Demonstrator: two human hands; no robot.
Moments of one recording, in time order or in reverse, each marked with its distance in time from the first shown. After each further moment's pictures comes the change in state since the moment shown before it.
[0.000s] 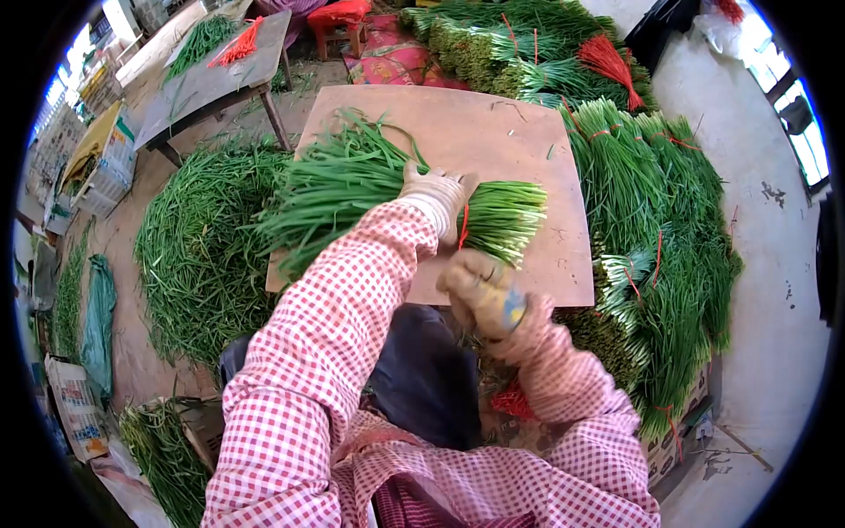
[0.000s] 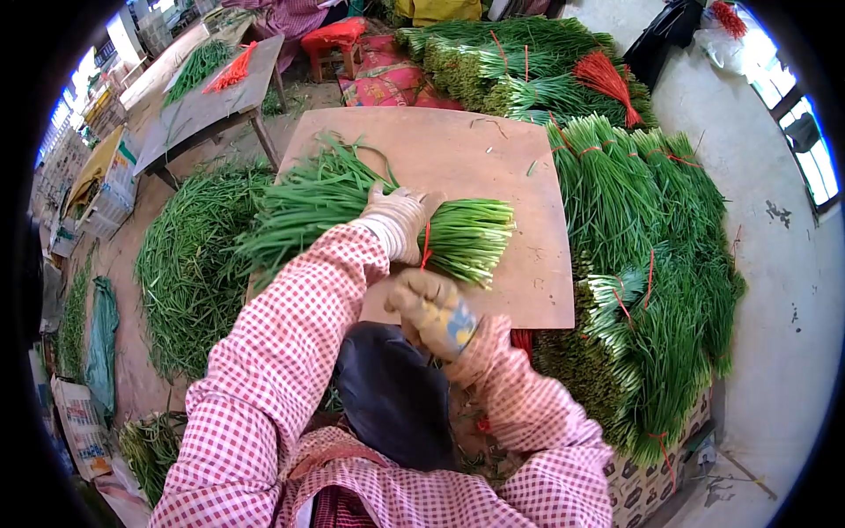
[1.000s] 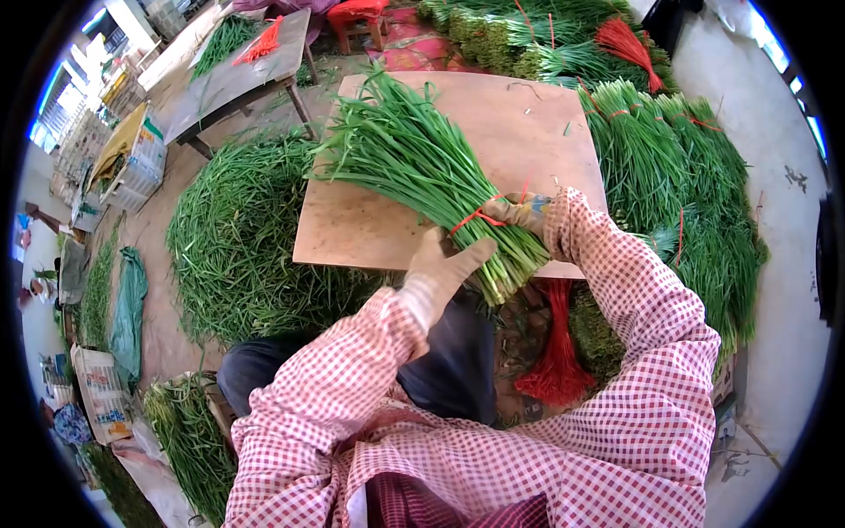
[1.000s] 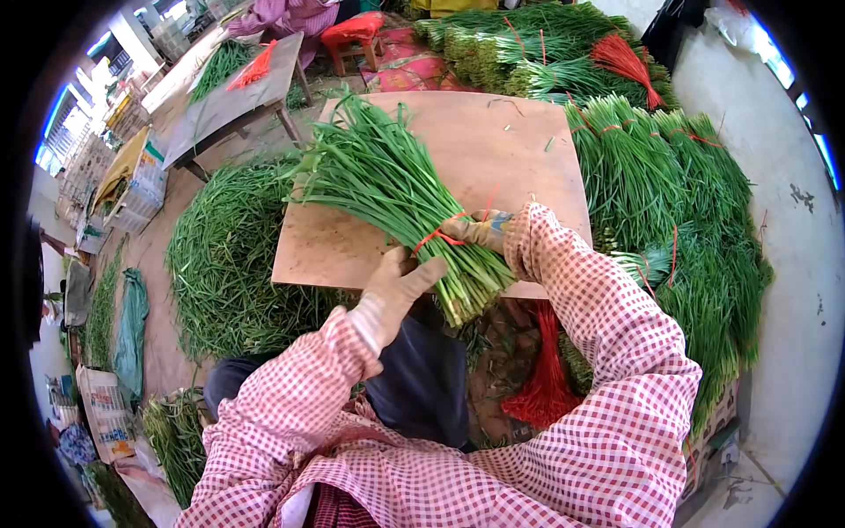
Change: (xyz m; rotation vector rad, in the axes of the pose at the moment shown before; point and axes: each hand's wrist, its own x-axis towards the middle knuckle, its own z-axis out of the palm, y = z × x) left_hand -0.109 0.049 0.093 -1.673 0.421 -0.248; right_hand 0.058 -0.009 -0.082 -0.154 -0.022 0.516
